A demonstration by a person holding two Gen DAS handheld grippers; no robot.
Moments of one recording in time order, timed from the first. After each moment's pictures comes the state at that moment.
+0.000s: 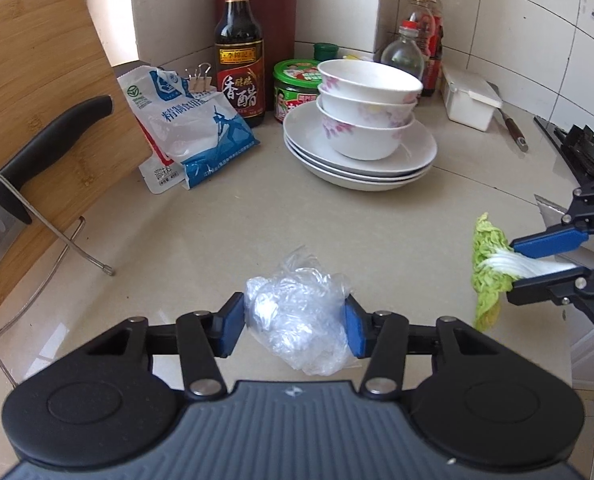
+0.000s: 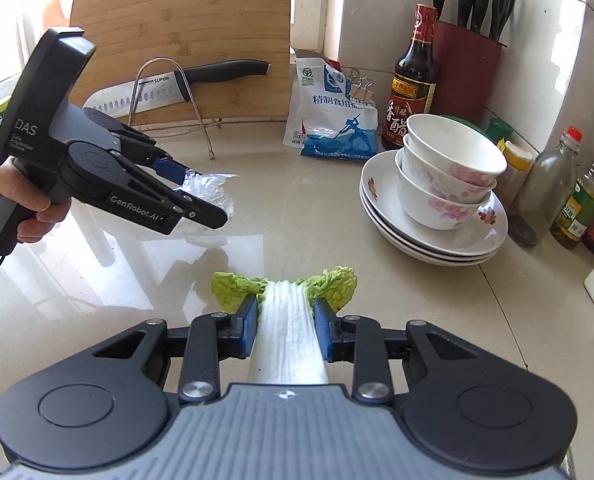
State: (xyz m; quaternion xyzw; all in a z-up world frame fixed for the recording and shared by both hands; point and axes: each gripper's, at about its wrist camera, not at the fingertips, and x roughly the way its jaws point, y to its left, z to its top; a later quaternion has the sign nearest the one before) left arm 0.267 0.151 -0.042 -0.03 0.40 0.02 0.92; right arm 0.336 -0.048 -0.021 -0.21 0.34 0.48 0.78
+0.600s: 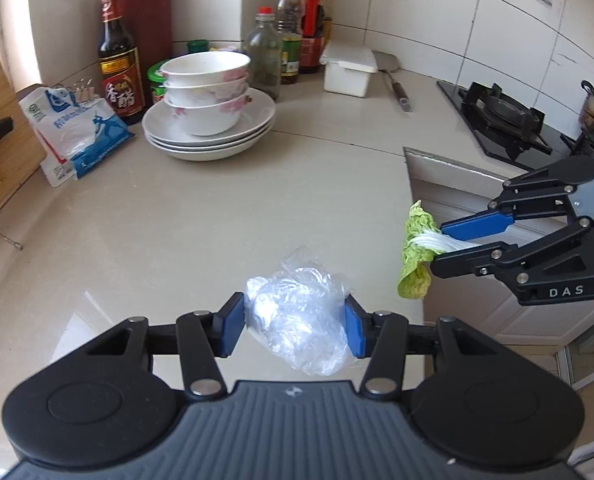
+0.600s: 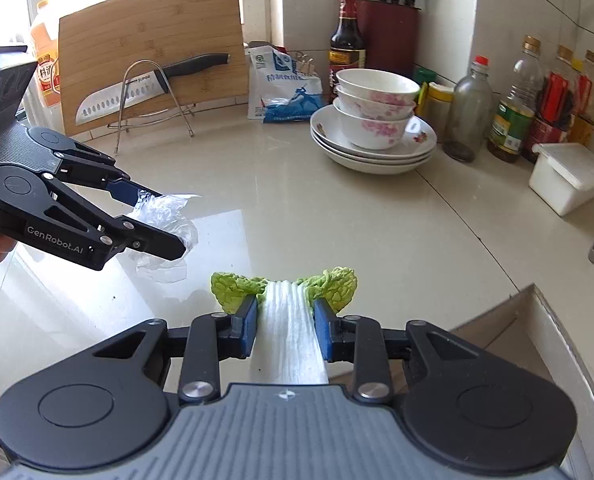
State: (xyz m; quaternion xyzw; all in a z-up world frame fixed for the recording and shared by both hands) left arm 0.210 0.032 -0.025 -0.01 0.41 -0.07 0.91; right arm 0.282 -0.163 -0.024 -0.16 0.37 0.42 0.81
